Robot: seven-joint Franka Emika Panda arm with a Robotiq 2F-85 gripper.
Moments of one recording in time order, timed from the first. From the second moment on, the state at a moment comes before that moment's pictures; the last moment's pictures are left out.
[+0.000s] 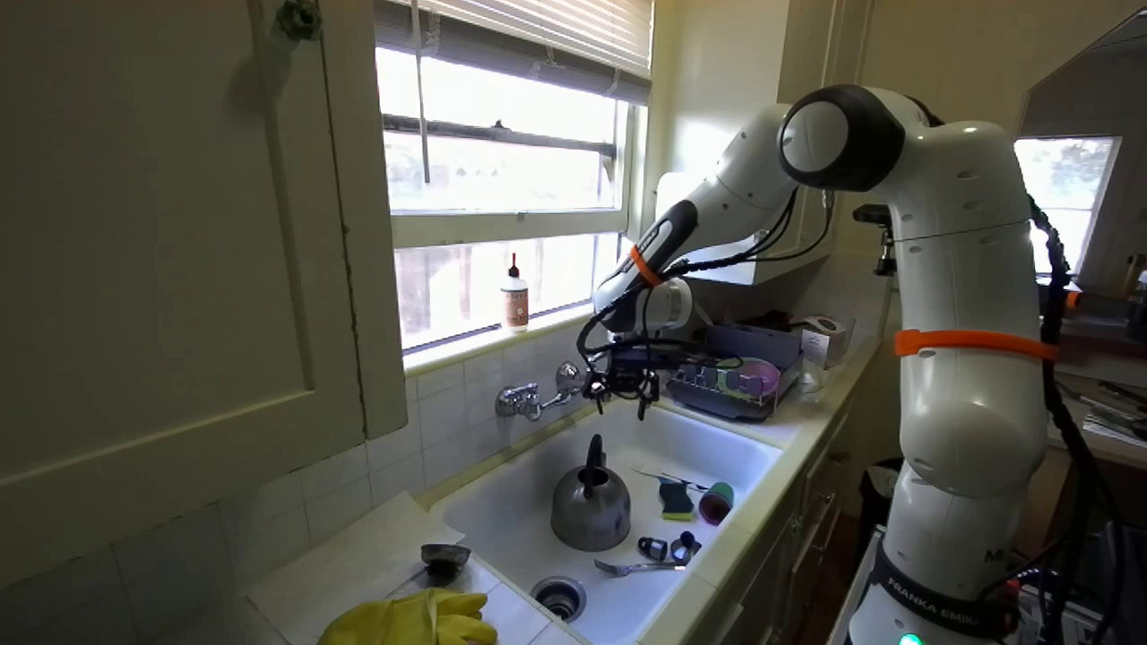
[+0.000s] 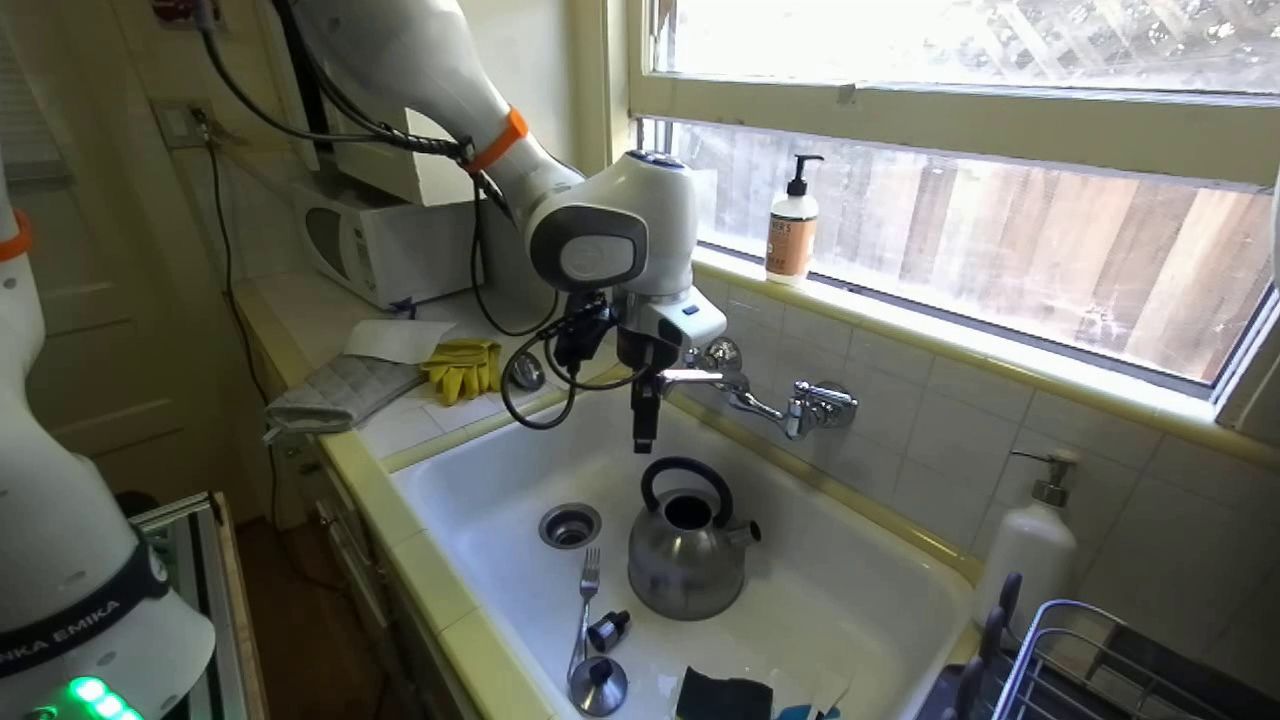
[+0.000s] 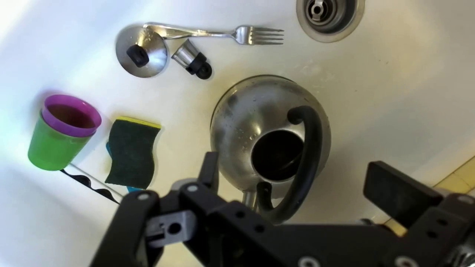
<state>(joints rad) -0.06 0.25 -0.14 -2.23 0.19 2.49 0.32</state>
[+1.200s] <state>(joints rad) -0.01 0.34 -0.11 -2.29 0.19 2.76 0.46</state>
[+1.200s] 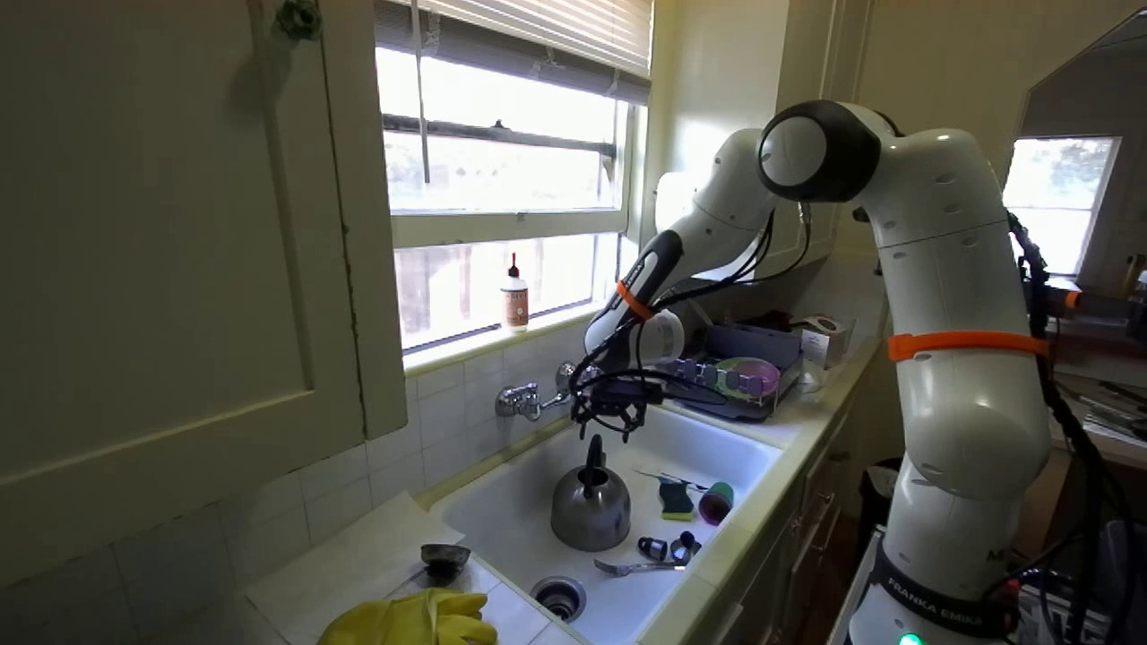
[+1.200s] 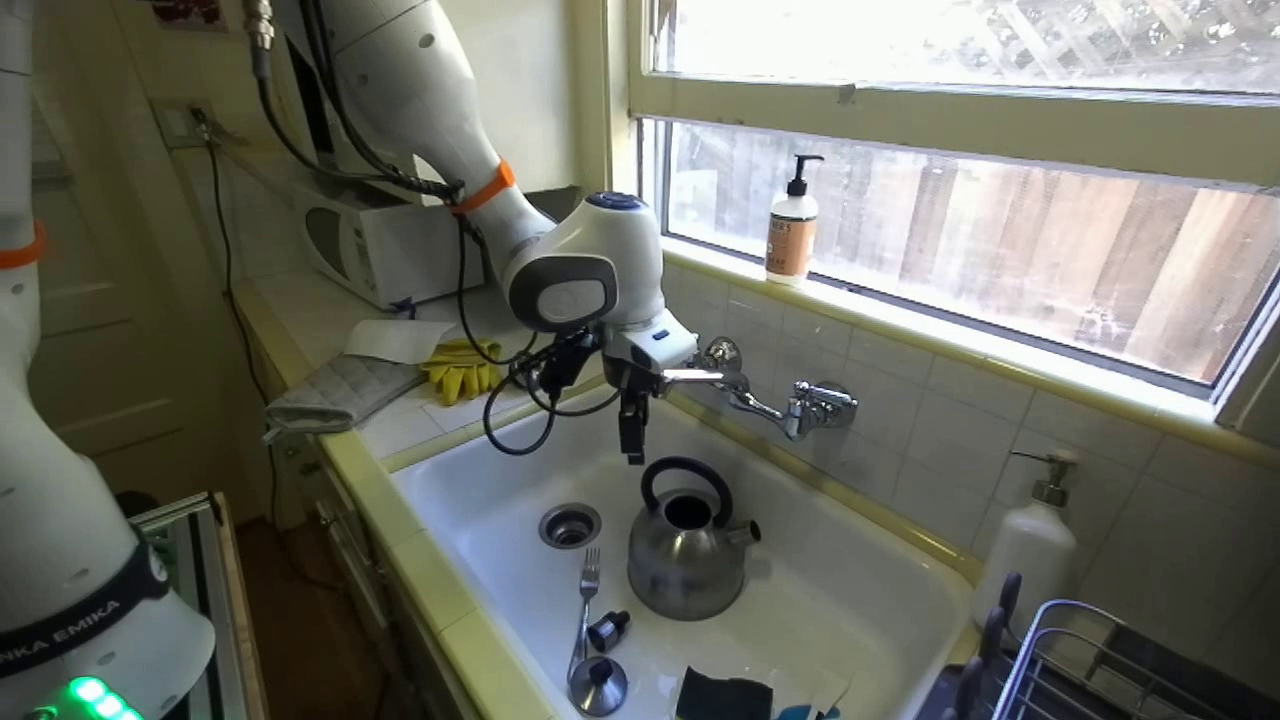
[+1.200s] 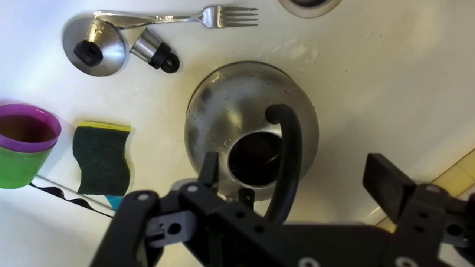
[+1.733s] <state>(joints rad) 0.00 0.35 -0.12 -2.28 0.18 2.76 0.46</state>
